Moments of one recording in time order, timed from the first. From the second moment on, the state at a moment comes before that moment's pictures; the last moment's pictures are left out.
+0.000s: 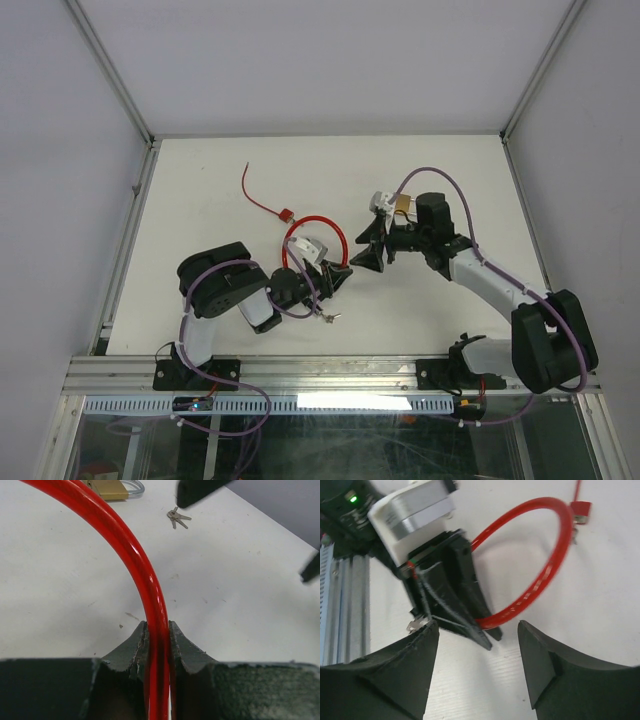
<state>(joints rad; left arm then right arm) -0.94 2.00 0.43 1.55 -0.01 -0.34 0.42 1.27 0.69 0.01 -0.96 -0.32</state>
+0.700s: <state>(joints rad) -0.94 1.99 0.43 1.55 0.06 -0.35 0.43 1.54 0.71 0.31 -0.77 0.25</state>
